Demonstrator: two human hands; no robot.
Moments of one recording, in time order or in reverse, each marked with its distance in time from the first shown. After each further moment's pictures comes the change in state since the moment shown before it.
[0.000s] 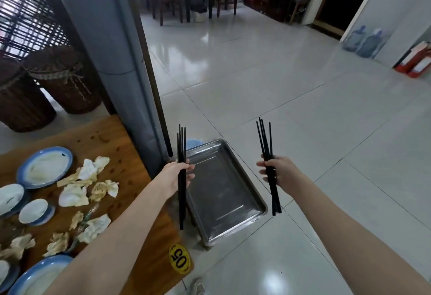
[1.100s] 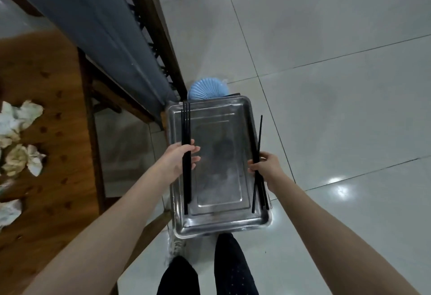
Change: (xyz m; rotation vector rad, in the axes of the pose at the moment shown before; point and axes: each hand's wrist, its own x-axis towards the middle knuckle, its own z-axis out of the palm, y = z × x) left_hand 0.250 -0.060 0.063 -0.142 0.351 -0.261; right_hand 0.323 0.091 0.007 -0.415 -0.116 0.297
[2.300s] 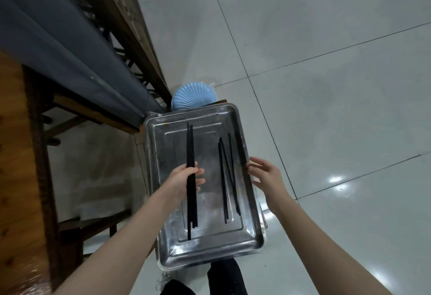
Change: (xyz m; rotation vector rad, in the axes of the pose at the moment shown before) left_hand 0.053 -0.027 0.054 0.030 -0.100 -0.053; right_hand 0.032 -0.003 -0.029 0.231 -0.061 -0.108
